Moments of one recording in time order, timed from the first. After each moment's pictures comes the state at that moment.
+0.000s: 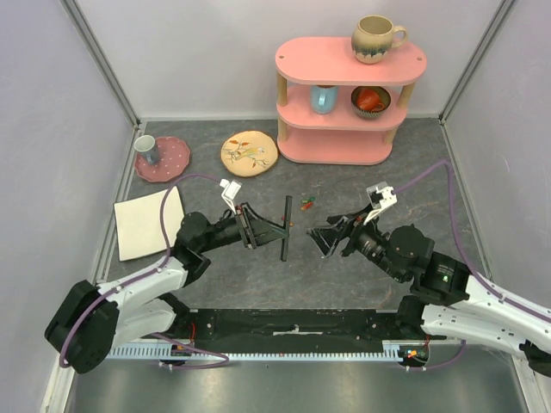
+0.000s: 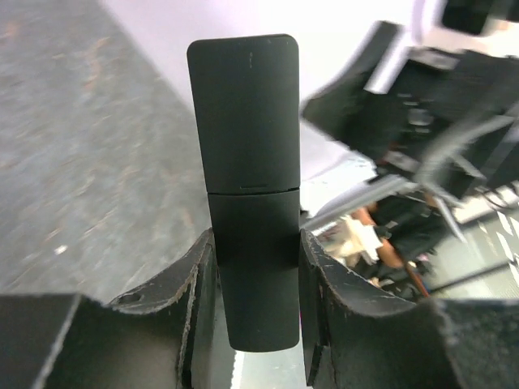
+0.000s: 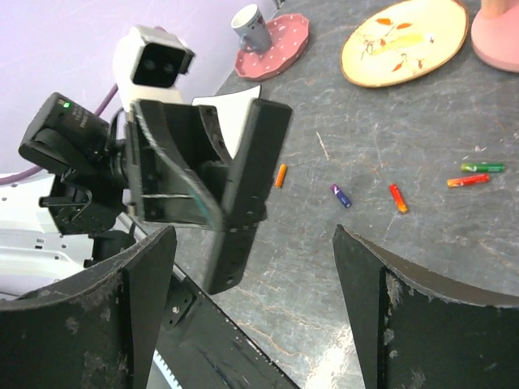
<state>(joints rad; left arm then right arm) -0.63 1.04 0.38 0.75 0.62 -0.97 1.11 0.66 0.77 -0.21 0.36 0.56</state>
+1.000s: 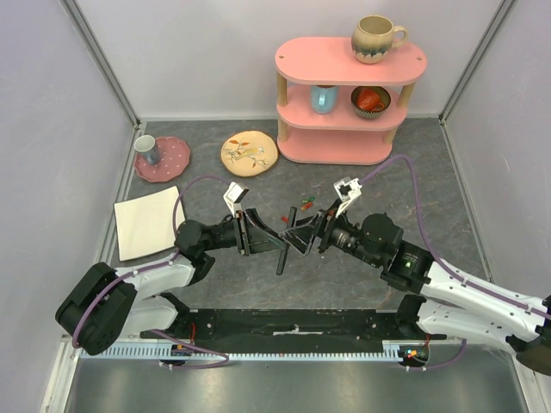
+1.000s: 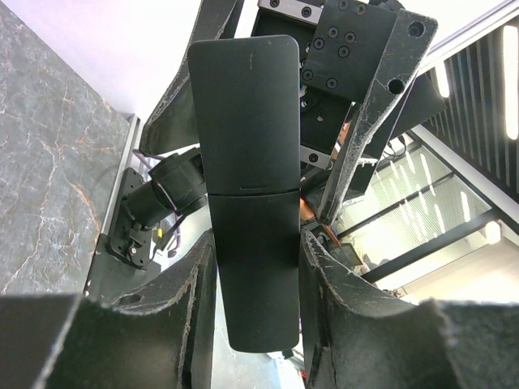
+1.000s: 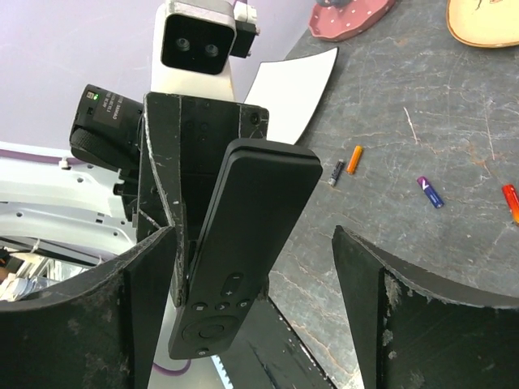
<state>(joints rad) -0.63 1.20 0.32 1.29 0.85 -1.33 1.01 0.85 0.69 0.09 0.03 0.67</state>
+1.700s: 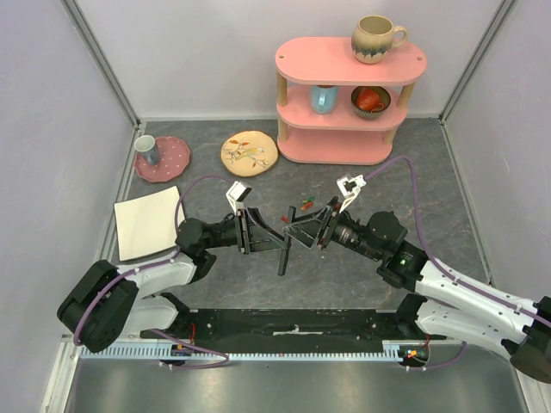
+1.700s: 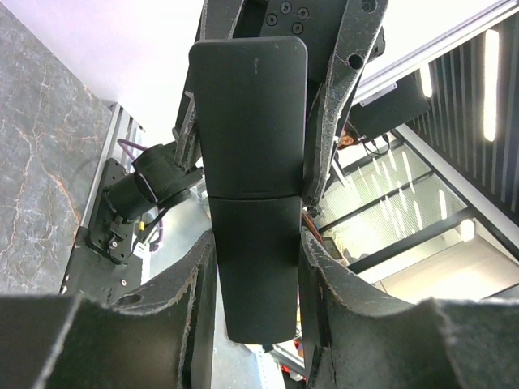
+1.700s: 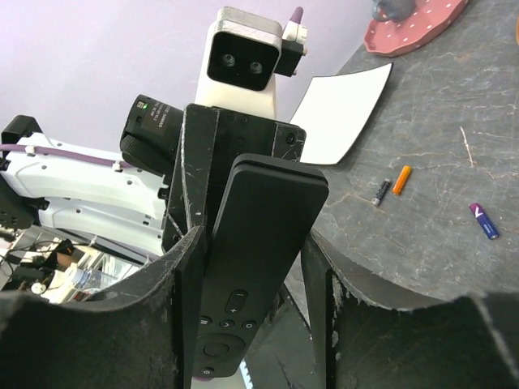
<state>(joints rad) -0.64 1.22 0.34 1.30 0.87 -1.41 0.91 0.88 0.60 0.32 -0.16 0.75</state>
